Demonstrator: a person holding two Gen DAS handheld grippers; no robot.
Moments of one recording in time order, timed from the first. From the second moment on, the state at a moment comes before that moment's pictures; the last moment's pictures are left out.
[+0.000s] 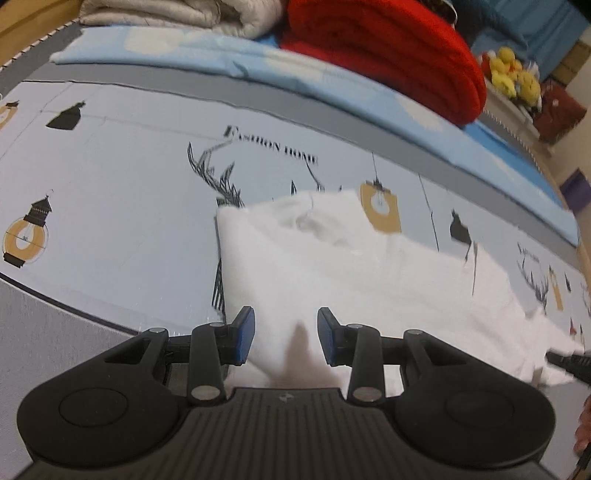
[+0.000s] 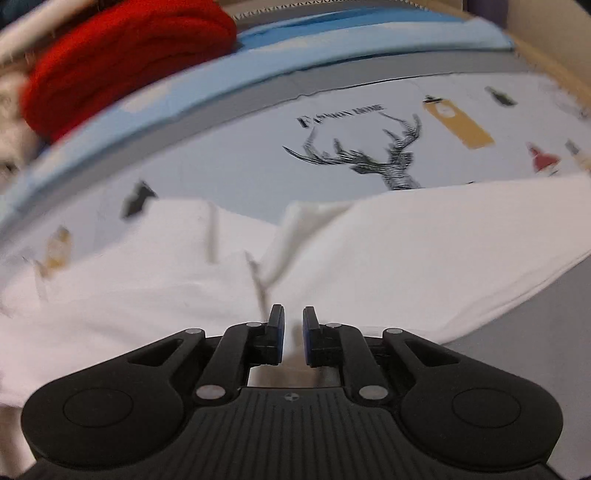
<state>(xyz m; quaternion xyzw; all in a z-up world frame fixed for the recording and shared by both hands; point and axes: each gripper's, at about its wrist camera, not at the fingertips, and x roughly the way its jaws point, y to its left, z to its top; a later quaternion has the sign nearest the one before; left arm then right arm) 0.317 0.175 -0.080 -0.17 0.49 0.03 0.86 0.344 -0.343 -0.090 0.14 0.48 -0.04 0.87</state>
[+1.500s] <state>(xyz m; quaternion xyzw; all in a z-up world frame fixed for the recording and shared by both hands) 0.295 0.166 -0.103 -0.09 0.53 0.07 0.84 0.339 -0.351 -0.104 0.27 0.47 -0.06 0.84</state>
